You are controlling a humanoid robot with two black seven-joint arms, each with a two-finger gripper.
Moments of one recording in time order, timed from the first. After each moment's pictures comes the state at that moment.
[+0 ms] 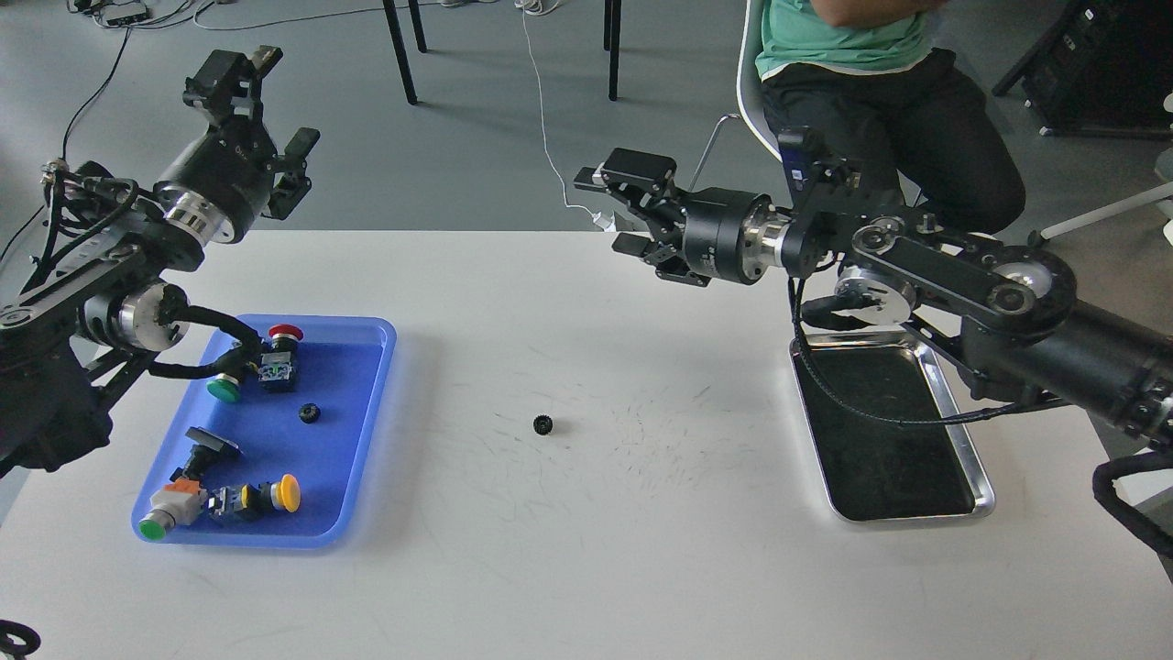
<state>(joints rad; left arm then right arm) -0.84 0.53 -0.55 -0.85 0.24 -0.15 -0.40 1.05 -0.44 0.38 1.07 -0.45 0.29 0.01</state>
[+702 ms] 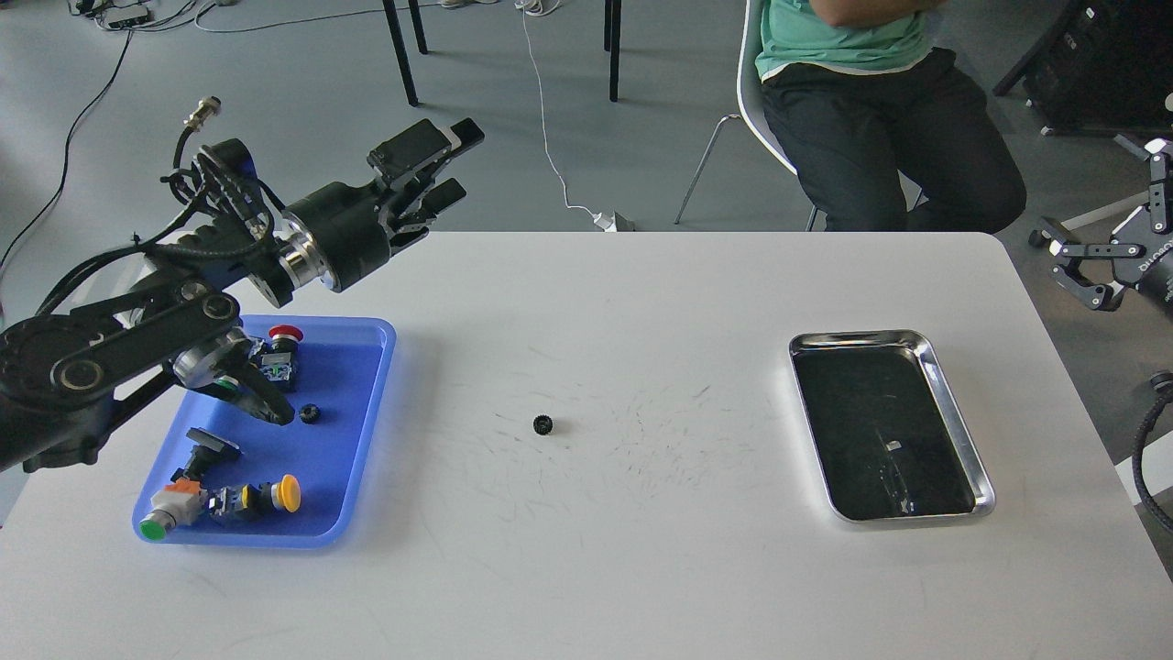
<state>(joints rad) -0.88 0.60 -0.29 -1.26 0.97 -0.03 -0.37 0.44 -0.85 0.91 0.87 0.02 0.49 0.12</state>
